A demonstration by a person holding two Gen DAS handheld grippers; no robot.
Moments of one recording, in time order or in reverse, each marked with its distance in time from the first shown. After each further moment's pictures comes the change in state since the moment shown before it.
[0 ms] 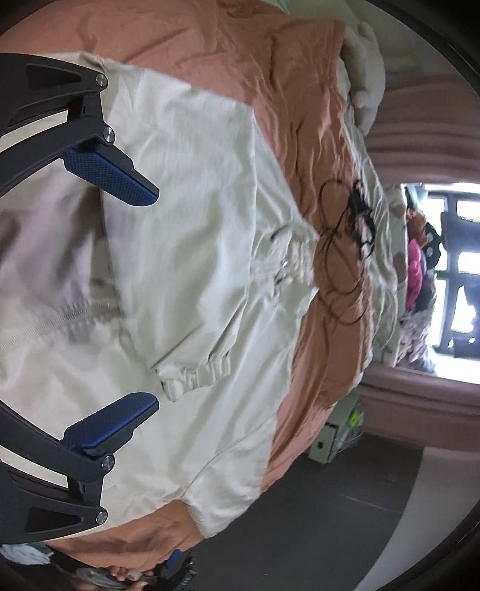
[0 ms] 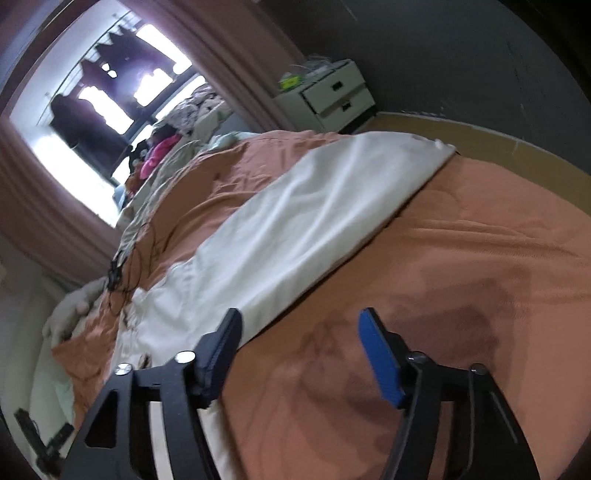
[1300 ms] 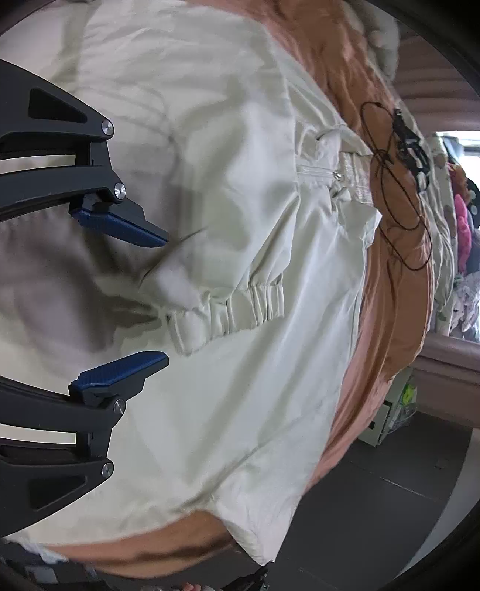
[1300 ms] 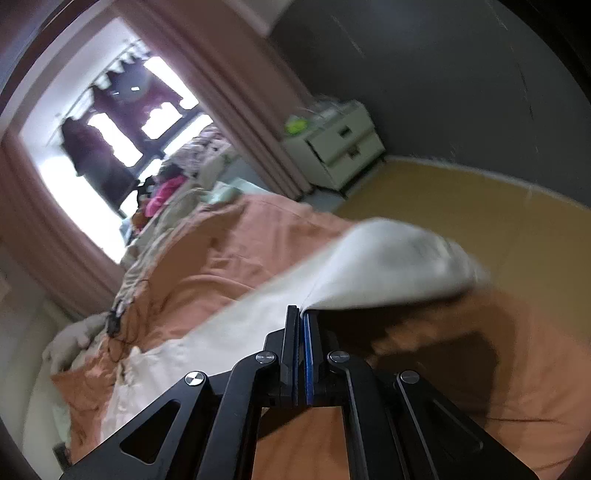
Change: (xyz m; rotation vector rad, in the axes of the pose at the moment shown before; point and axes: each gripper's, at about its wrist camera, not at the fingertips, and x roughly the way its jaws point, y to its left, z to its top) left arm 0.109 -0.074 -0.001 0.034 0.187 -0.098; right arm -0.021 0.013 0.106 -0.083 -0.173 0.072
